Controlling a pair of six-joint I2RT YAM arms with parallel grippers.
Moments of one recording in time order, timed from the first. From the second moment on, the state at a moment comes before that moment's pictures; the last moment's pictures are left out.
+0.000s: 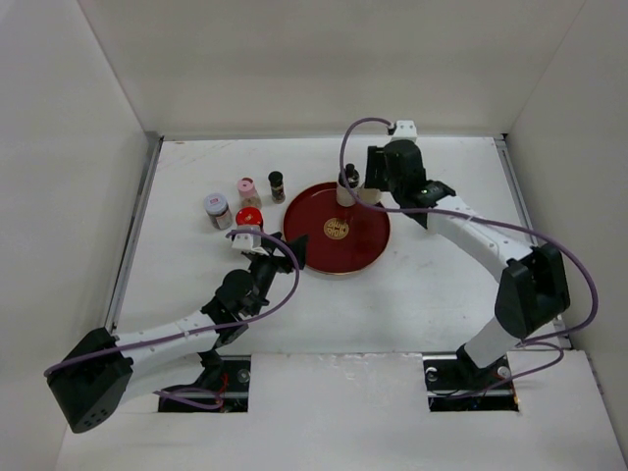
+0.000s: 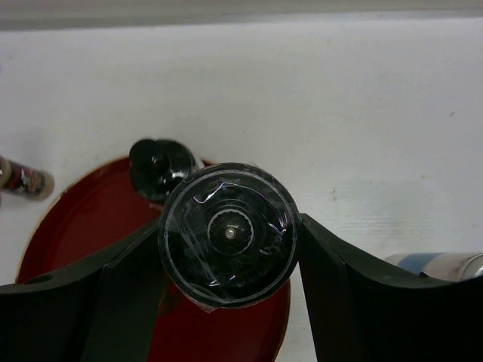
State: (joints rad) left arm -0.85 0.96 0.22 0.86 -0.50 -0.44; right arm 0.49 1.60 1.32 -0.14 0.39 0.26
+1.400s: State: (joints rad) left arm -0.85 0.94 0.22 0.86 -0.50 -0.44; right arm 0.27 1.33 0.93 -0.09 0.65 0.35
